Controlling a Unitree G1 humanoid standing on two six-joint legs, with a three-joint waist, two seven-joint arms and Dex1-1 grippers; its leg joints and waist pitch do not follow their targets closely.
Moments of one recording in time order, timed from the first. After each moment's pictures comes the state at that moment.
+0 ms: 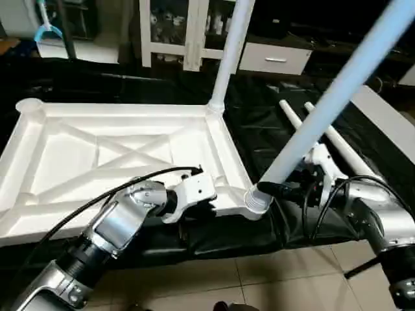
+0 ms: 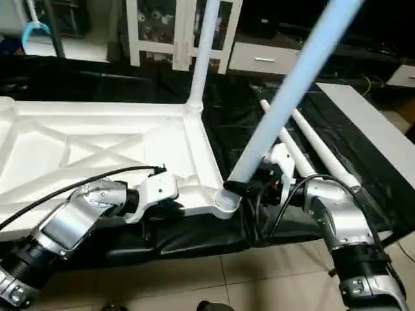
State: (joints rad) left arm -0.48 0.43 -0.51 0.09 0.05 0.46 -0.98; right arm -0.40 -0.52 0.09 0.44 0.34 0.19 1.20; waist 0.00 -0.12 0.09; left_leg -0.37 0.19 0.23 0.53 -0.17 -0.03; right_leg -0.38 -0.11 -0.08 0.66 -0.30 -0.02
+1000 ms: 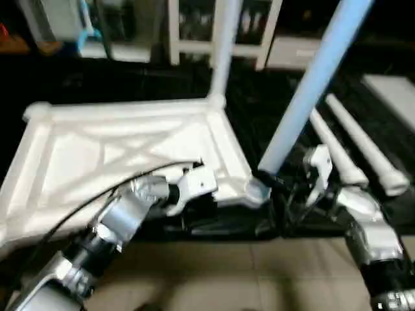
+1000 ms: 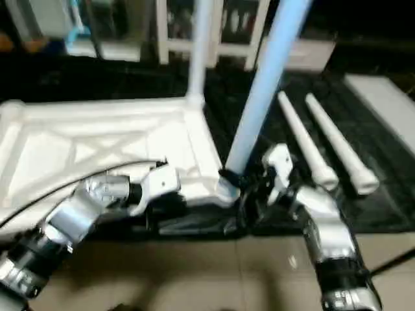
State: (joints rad) left arm -0.53 0.41 -0.49 0.20 0.07 0.38 -0.95; right arm -0.32 -0.37 0.00 0.41 0.35 -0.04 0.96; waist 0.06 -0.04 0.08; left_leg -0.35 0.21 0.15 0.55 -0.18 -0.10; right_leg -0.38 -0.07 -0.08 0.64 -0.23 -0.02
